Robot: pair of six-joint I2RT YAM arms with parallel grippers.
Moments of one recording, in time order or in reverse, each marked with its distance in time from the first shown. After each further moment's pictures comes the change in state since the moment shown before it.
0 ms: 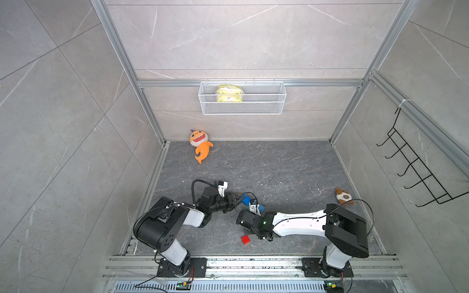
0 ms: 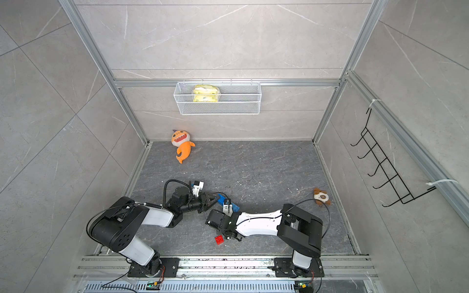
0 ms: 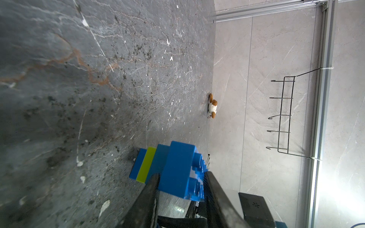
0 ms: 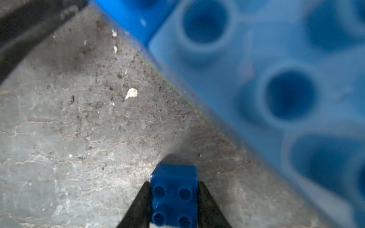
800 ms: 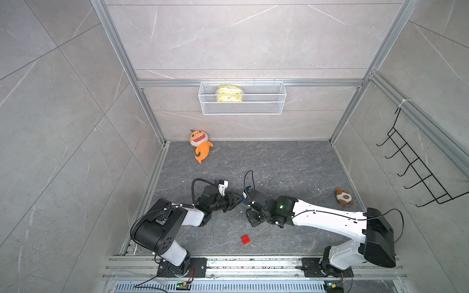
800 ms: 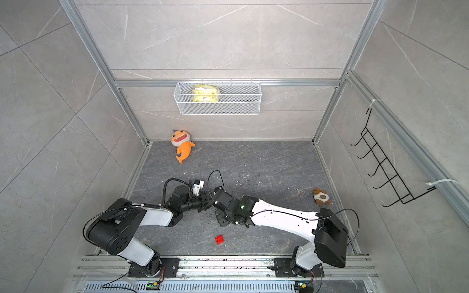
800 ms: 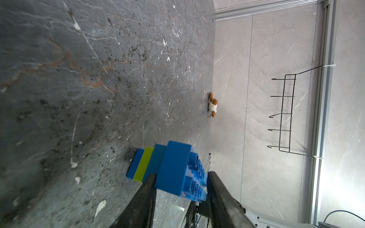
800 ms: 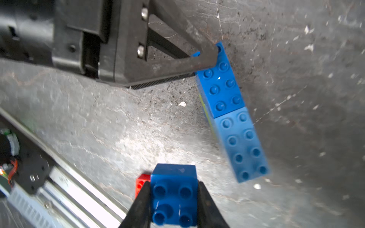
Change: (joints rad) left arm 0.000 -0.032 0.022 -0.068 0.001 0.024; right arm -0.140 -0.235 0.186 -0.287 -0.235 -0.583
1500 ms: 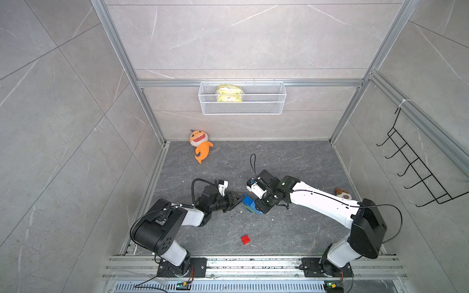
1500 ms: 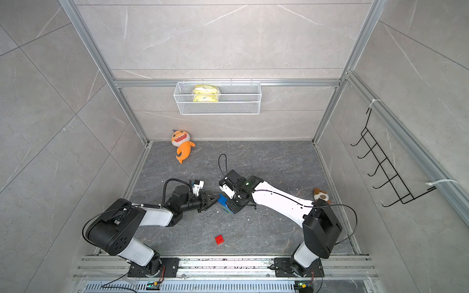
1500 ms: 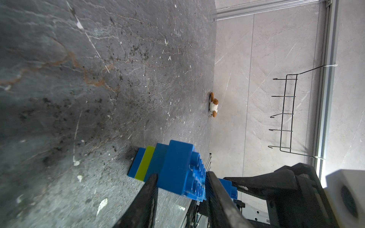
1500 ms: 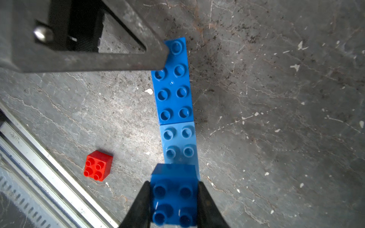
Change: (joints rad) left arm 0.000 -0.002 0.000 -0.007 0.000 0.002; right arm -0.233 0.119 0.111 -0.158 -0.171 -0.418
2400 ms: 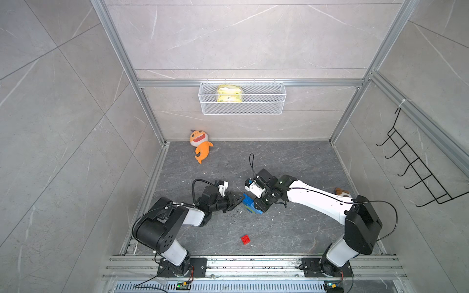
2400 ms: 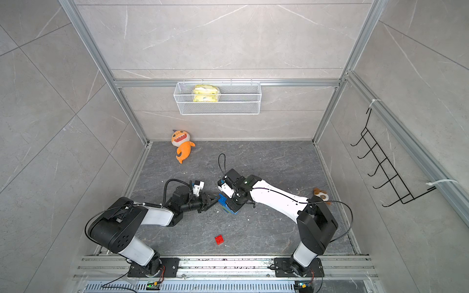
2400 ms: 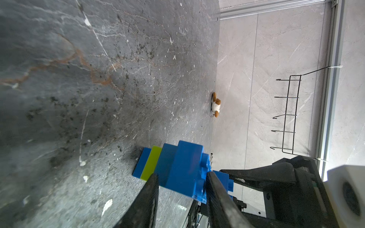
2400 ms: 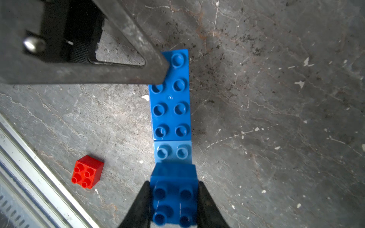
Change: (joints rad) left arm 0.000 0.029 0.000 0.016 0.000 -0.001; right arm -0.015 0.026 -0.023 0.072 -0.019 -0.075
